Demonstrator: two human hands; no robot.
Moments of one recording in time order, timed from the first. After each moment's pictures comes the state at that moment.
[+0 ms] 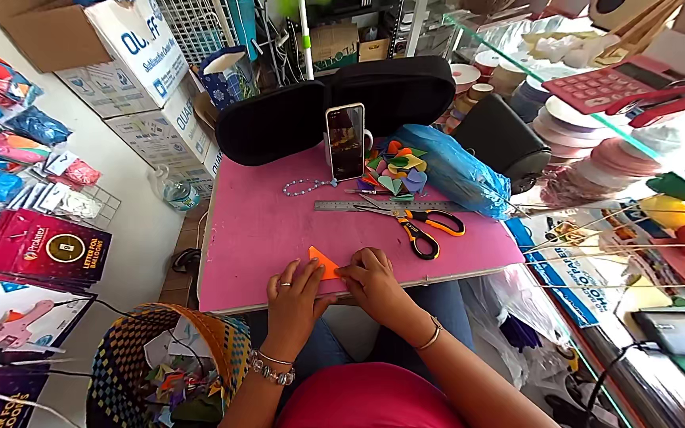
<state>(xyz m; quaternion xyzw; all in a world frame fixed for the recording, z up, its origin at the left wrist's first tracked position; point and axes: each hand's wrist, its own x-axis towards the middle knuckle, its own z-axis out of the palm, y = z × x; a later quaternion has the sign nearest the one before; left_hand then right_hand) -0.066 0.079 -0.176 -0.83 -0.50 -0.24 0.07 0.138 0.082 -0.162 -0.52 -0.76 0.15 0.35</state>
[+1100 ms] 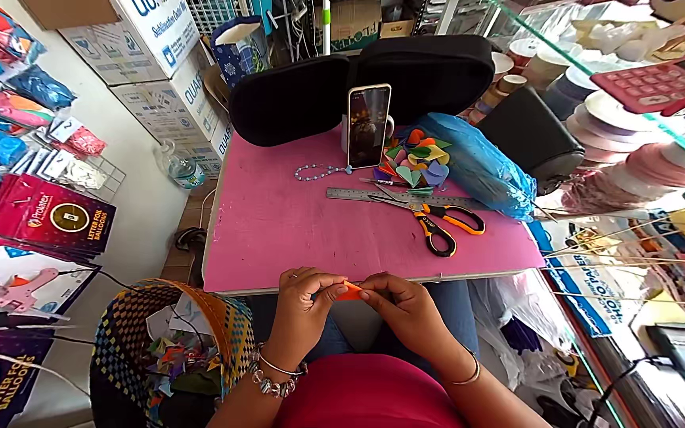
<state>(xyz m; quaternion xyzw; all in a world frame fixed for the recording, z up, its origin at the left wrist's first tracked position) -0.060 0.057 -0.131 -0.72 -0.43 -0.48 -0.25 0.143 0.041 -0.149 -0.40 -0.64 0.40 0.53</state>
